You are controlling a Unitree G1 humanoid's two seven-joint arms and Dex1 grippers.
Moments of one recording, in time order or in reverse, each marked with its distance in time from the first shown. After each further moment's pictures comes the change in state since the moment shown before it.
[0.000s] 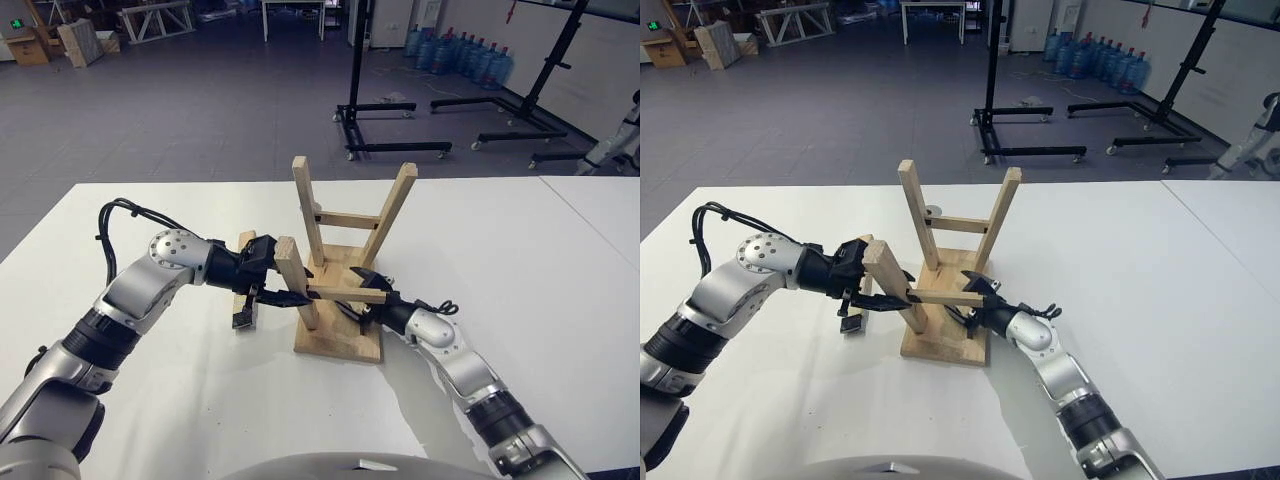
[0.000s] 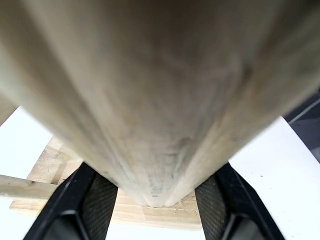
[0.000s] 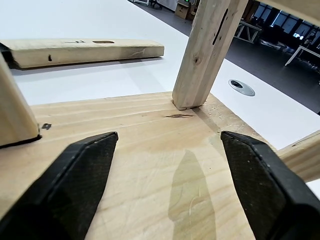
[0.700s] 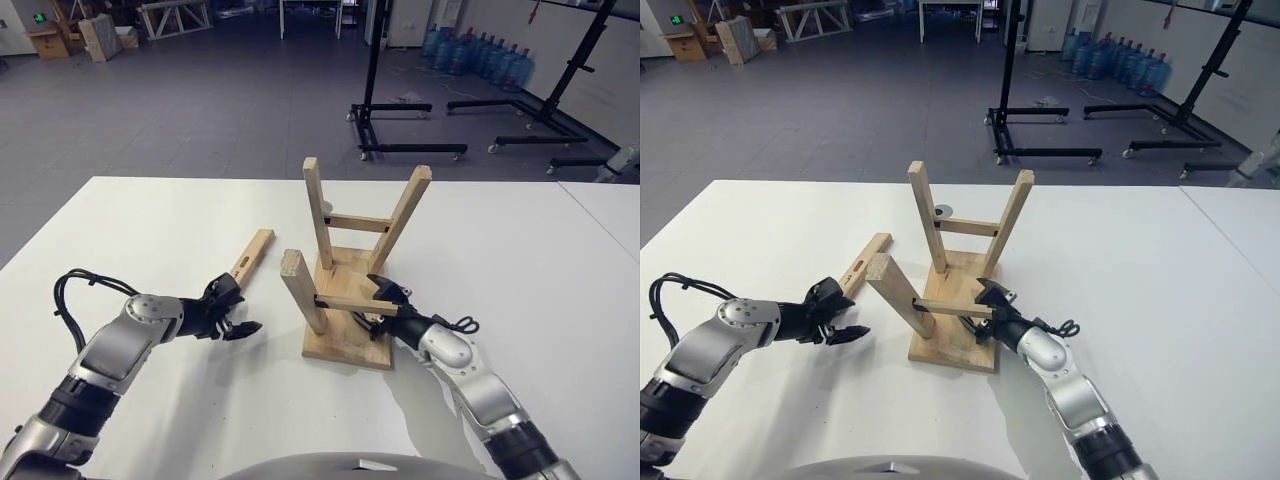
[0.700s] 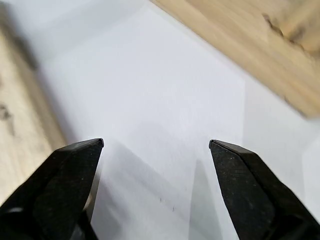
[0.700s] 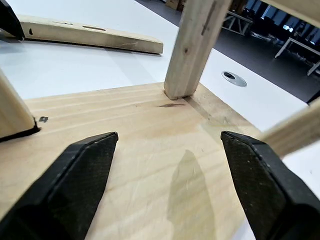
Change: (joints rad) left arm 0.397 -0.059 0.271 -0.228 0.168 0.439 0.437; right arm 0.247 -0.041 -0.122 -0.301 0.030 0.143 -0.053
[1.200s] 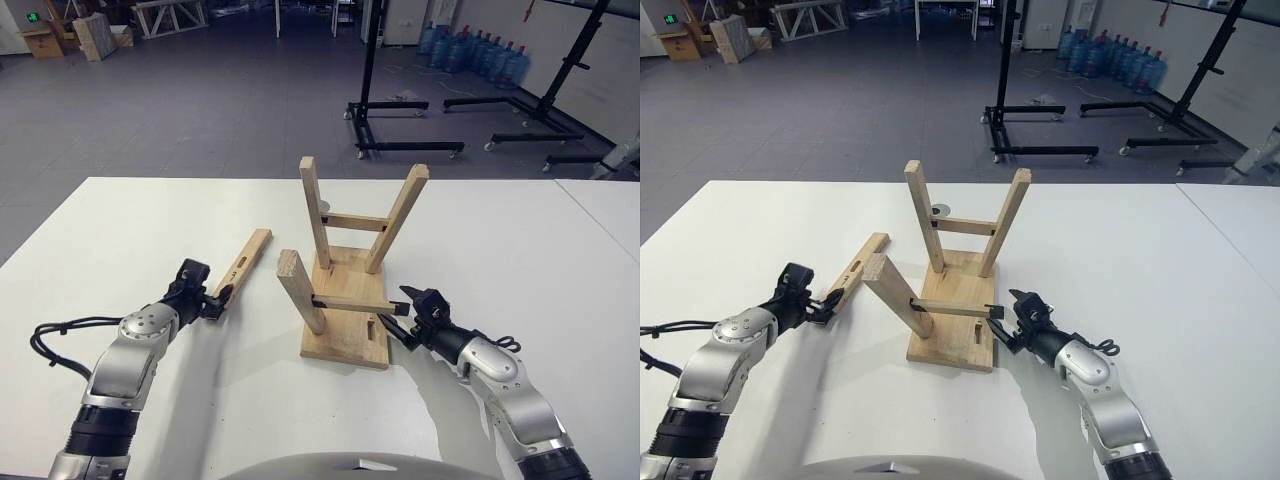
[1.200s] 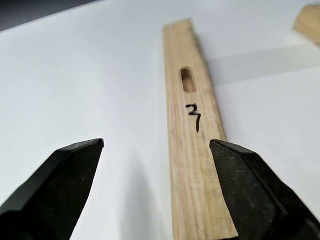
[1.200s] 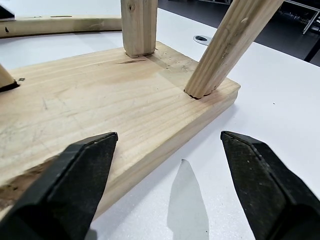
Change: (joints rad) left arm 0.059 -0.214 0.190 0.190 0.154 -0.193 0.404; right arm 0.084 -0.041 -0.159 -0.051 0.096 0.052 0.090
